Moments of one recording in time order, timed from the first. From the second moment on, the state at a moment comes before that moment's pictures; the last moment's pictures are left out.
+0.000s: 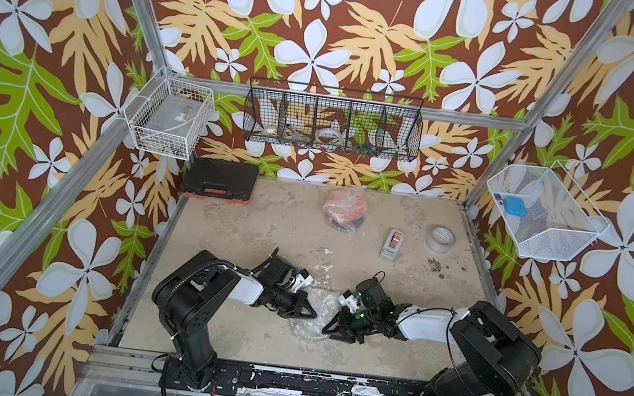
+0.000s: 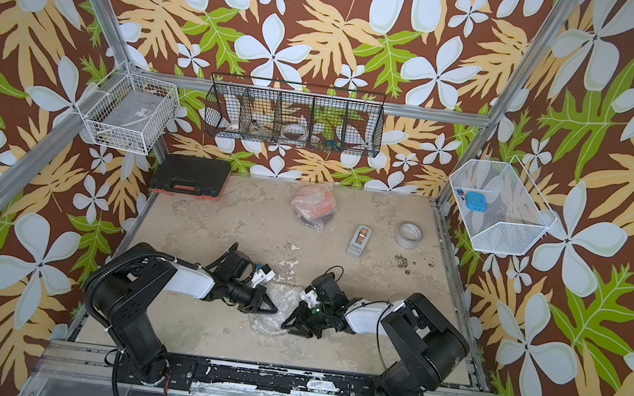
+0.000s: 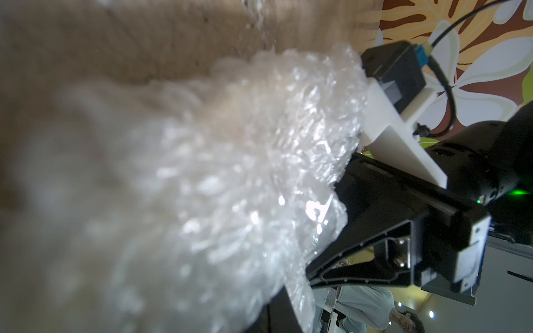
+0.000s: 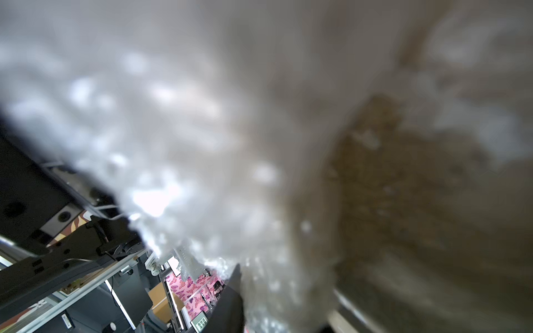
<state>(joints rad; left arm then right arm) -0.55 1.73 0.55 0.17 0.88 -0.64 0.71 1.60 0.51 0.12 -0.75 1.09</state>
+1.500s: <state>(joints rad) -0.08 1.37 0.64 0.02 0.12 -0.51 0.01 1.56 0.84 -0.22 -0.08 0.40</state>
